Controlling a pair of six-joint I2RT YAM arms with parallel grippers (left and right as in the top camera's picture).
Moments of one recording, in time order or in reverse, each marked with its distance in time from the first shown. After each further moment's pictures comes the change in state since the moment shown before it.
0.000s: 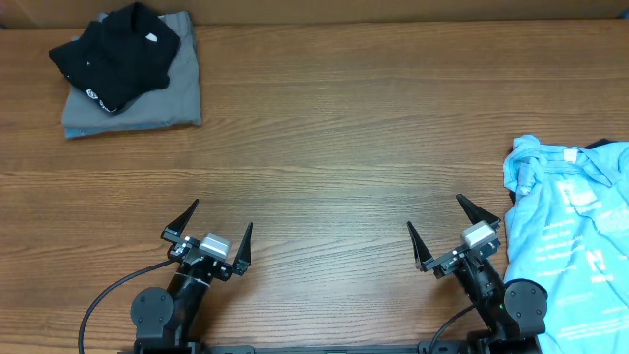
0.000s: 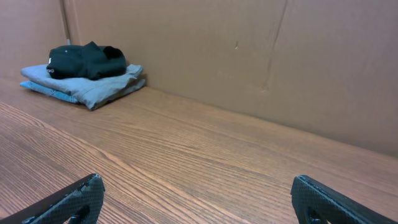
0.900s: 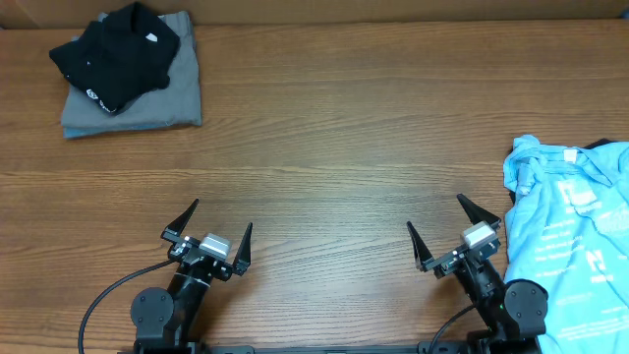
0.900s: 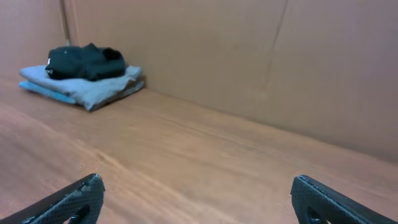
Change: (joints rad) left arm 0.000 0.000 0.000 0.000 0.000 0.000; right arm 0.000 0.000 0.000 0.010 0.002 -0.008
